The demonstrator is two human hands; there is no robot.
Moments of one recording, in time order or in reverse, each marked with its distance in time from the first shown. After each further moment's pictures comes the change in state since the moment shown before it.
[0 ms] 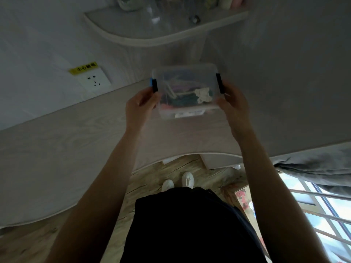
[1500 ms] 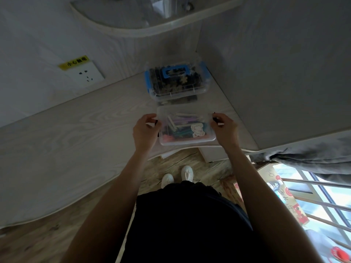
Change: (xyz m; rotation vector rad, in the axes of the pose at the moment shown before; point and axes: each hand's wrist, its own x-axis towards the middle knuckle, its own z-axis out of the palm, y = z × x) left_hand -0.021 -0.087 0.014 0.454 0.027 -0.154; right_hand -0.035 0.081 0.000 -0.395 0.100 0.254
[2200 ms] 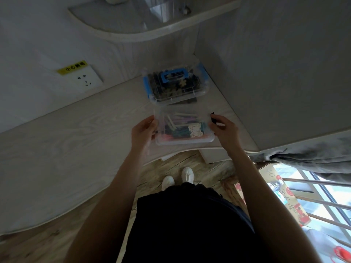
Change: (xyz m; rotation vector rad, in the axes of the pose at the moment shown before) left_hand -0.002 0.010 -0.006 -0.557 -0.082 -0.242; right_hand 0.002 0.007 -0.004 0.165 -0.083 0.053
